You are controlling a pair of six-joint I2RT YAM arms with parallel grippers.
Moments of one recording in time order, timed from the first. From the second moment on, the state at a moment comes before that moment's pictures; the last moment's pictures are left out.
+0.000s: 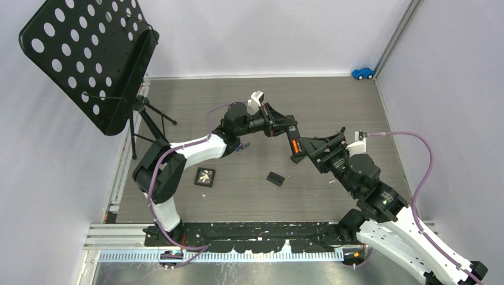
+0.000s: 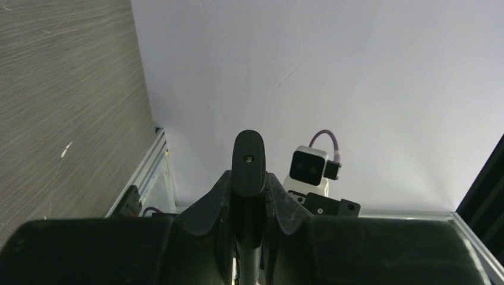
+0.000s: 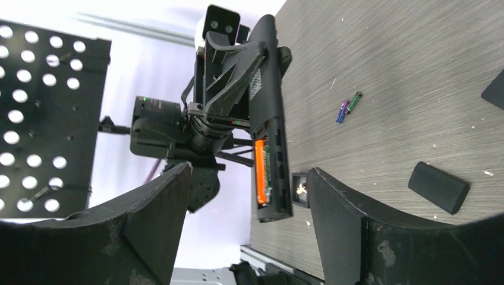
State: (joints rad) left arm -0.69 1.77 1.10 0.68 0.57 -1.59; right arm 0.72 0.51 0.65 -0.32 0.29 1.28
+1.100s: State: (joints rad) left arm -0.67 1.57 1.13 0.34 0.63 -1.24; right arm 0.71 0.63 0.74 -0.28 0.06 0.95
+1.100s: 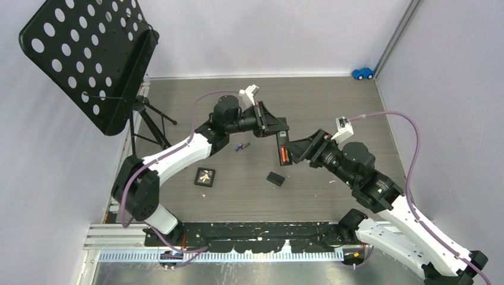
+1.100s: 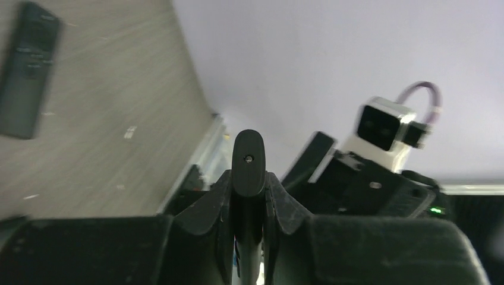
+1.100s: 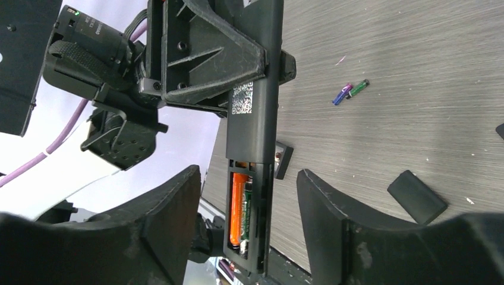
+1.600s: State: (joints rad) left arm -0.64 1.39 1.02 -0.33 0.22 -0.70; right arm 0.71 1.11 0.81 -0.51 0.11 0.62
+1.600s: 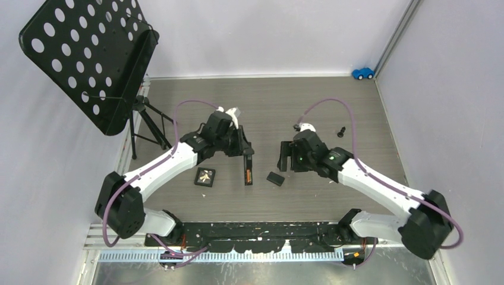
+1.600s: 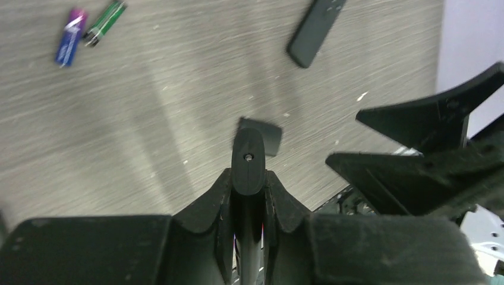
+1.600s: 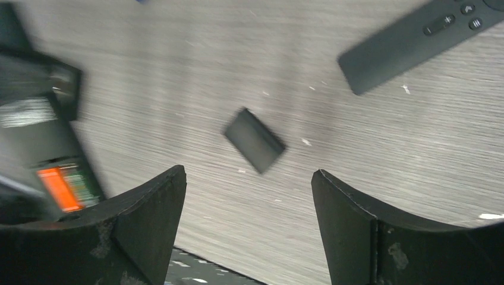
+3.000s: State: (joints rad) left arm -0.40 1.37 0.98 -0.38 0.47 -0.65; right arm 0.81 1.73 1.06 -0.66 0.05 0.09
